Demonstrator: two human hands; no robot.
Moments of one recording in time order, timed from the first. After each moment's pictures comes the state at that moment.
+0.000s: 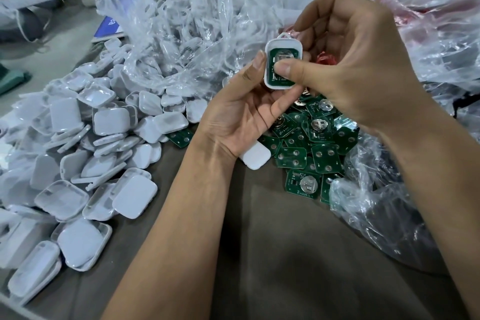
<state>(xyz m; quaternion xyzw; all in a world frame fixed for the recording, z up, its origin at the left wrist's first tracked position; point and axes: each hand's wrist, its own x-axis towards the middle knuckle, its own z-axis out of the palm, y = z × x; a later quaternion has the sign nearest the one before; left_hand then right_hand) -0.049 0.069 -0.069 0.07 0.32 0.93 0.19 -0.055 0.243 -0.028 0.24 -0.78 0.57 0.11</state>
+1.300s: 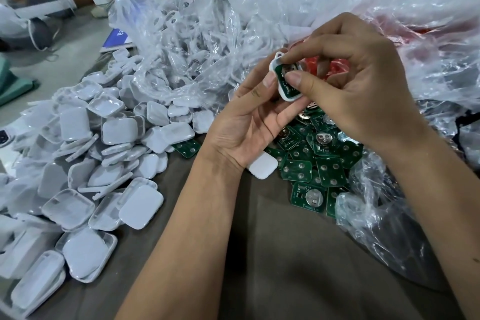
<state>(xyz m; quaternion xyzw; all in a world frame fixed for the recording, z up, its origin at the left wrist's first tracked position) -0.056 0.069 -0.076 0.07 0.29 0.94 0.16 -0.059 0.243 -0.034 0.28 -0.82 0.45 0.21</state>
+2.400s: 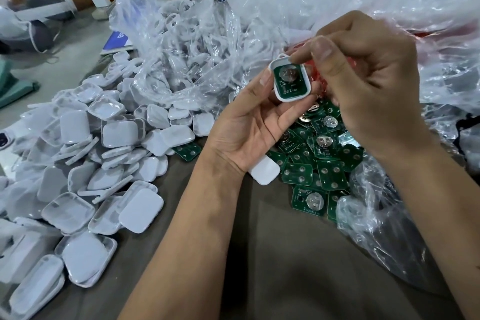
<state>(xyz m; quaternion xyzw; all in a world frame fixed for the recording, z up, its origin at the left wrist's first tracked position) -0.054 0.070 -0.072 0.08 0.26 0.95 0.18 -0.059 0.239 -0.035 0.29 -0.75 0.53 0.25</state>
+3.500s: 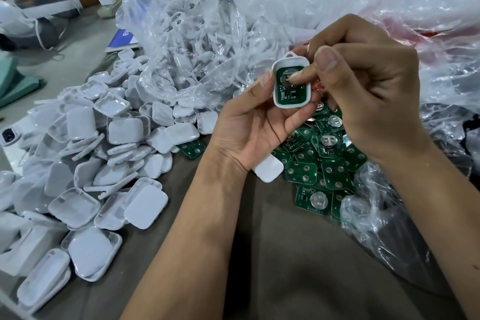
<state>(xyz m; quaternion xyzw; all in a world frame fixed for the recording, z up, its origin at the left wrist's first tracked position) -0.054 0.067 -0.072 0.10 0.28 0.93 0.21 -0.056 0.233 -0.040 0.35 -0.74 0.51 0.27</state>
